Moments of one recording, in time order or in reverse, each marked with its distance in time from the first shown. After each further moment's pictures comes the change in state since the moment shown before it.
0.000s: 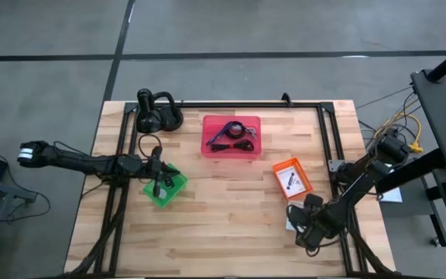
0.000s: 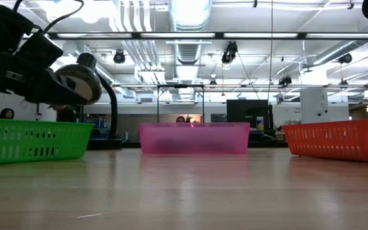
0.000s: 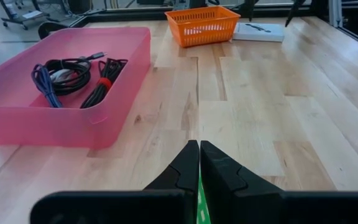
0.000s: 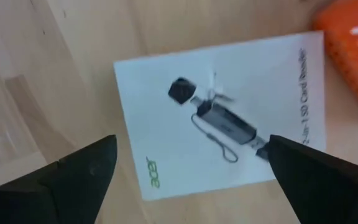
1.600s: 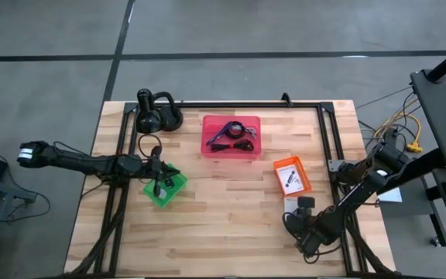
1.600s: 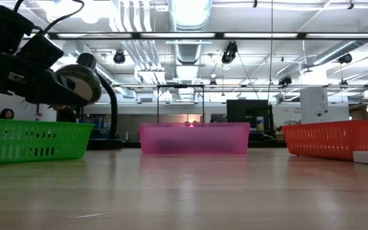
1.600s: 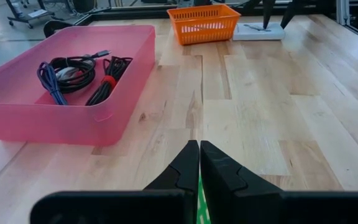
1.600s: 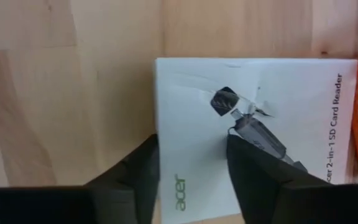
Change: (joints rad) left arm 0.000 0.004 0.000 -0.002 -0.018 -0.001; right arm 0.009 0.162 0.013 0.063 0.060 -0.239
